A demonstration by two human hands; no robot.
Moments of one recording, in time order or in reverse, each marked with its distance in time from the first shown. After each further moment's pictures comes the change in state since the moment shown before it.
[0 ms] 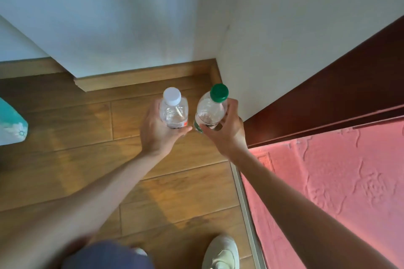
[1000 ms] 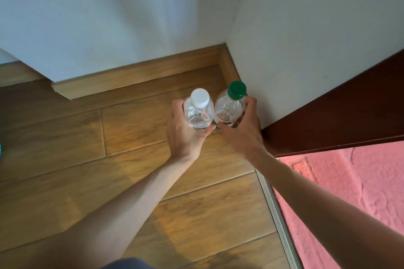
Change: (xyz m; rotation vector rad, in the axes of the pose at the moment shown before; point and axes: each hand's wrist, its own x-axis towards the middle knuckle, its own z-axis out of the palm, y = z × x) left_hand 0.024 -0.069 0.103 -0.050 0.071 0.080; right_hand 0.047 0.094 0.062 0.128 0.060 0.092
